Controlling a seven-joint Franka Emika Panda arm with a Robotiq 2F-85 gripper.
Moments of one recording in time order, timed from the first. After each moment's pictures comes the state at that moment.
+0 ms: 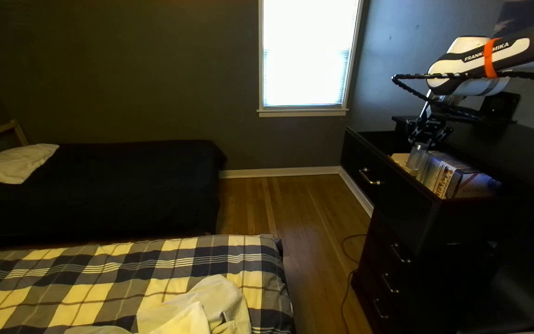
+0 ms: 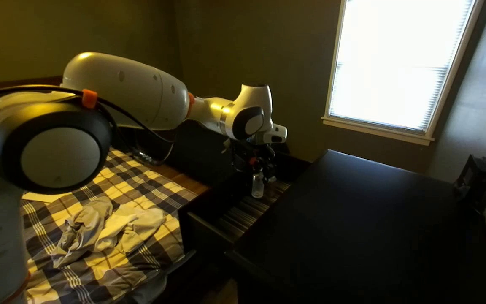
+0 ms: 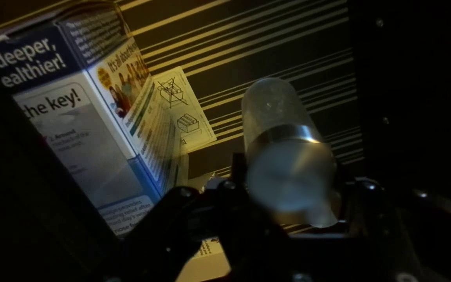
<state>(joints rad) -0.02 0.24 -0.02 -1.74 0.02 2.16 0.26</state>
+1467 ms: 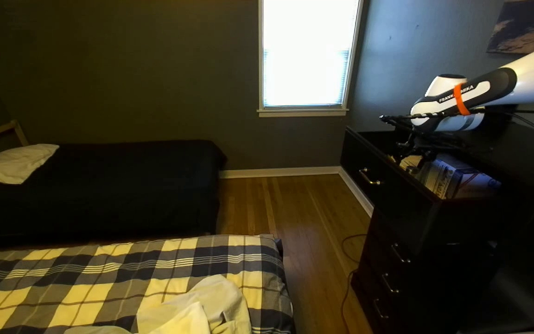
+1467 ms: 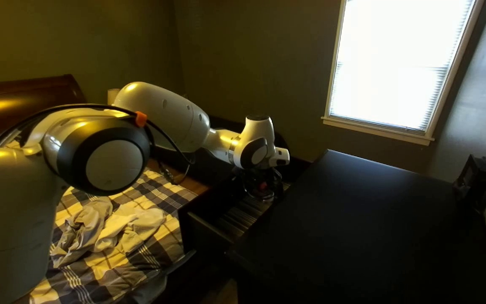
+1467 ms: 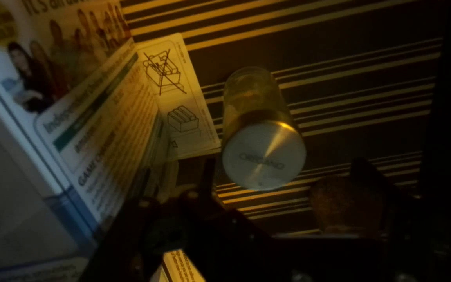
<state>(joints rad) -0.01 0.41 -0.04 -1.75 -0.03 2.39 0.17</state>
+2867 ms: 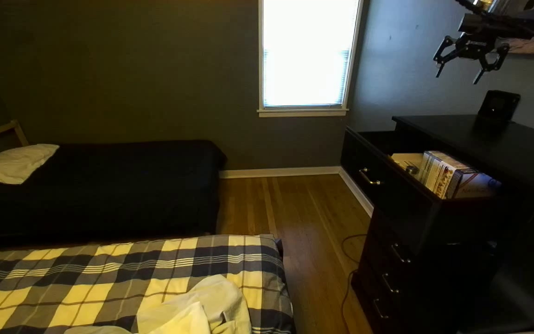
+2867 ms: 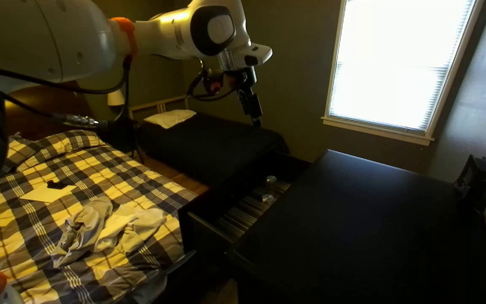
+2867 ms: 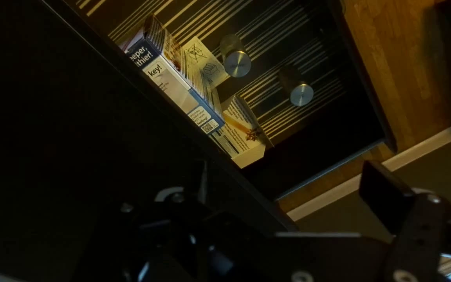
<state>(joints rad) 0.04 -0.06 -0.04 -1.58 -0.10 1.85 0.64</state>
